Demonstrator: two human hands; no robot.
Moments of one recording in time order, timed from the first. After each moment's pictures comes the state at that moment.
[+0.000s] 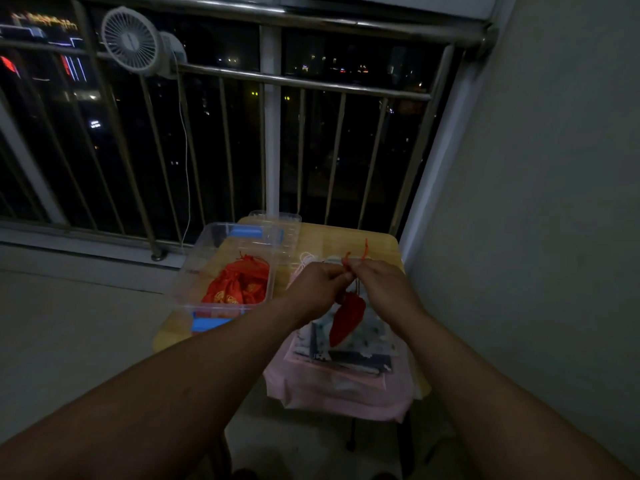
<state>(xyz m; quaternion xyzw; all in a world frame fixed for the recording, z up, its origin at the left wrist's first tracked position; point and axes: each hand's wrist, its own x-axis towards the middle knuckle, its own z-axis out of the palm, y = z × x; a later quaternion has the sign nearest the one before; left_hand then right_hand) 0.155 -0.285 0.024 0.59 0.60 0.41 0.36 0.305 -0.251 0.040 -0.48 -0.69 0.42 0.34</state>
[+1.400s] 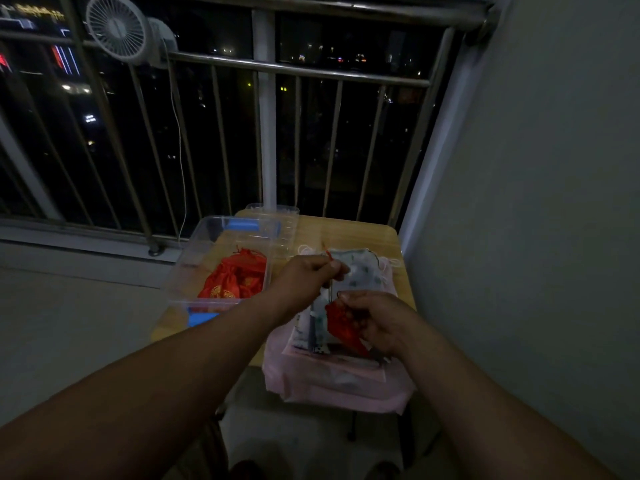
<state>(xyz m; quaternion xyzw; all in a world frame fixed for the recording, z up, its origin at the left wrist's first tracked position) 0.140 -0.297 0.023 0.55 0.59 0.44 0.39 0.304 -0.264 -0.001 -0.50 -0.40 0.71 0.28</state>
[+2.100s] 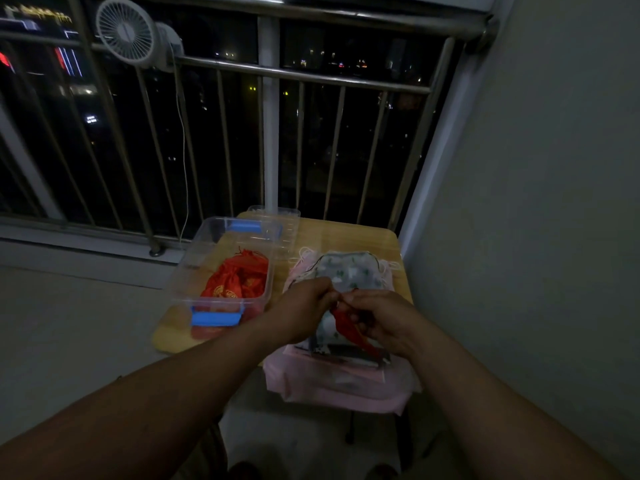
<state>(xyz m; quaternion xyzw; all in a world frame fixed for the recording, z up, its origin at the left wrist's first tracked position) 0.135 -0.313 -0.003 0.68 0.62 0.30 0.25 0.316 -0.266 0.005 -0.49 -0.48 0.68 0.27</state>
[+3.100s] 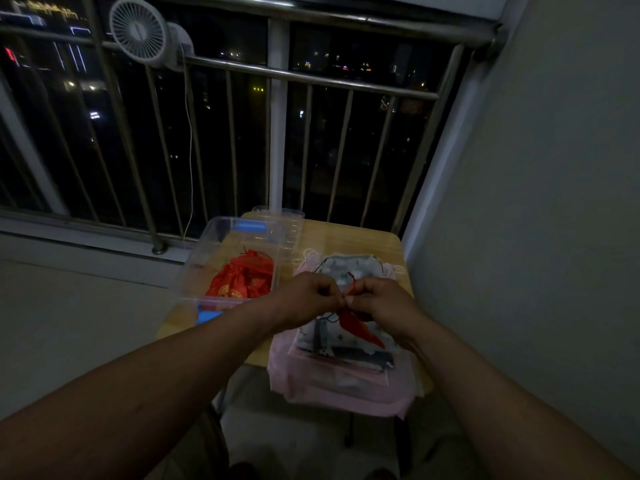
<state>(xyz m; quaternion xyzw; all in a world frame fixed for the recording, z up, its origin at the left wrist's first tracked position) 0.121 -0.312 0.017 0.62 0.59 0.33 0.40 0.309 -0.264 0.022 -0.47 -0.68 0.50 0.25</state>
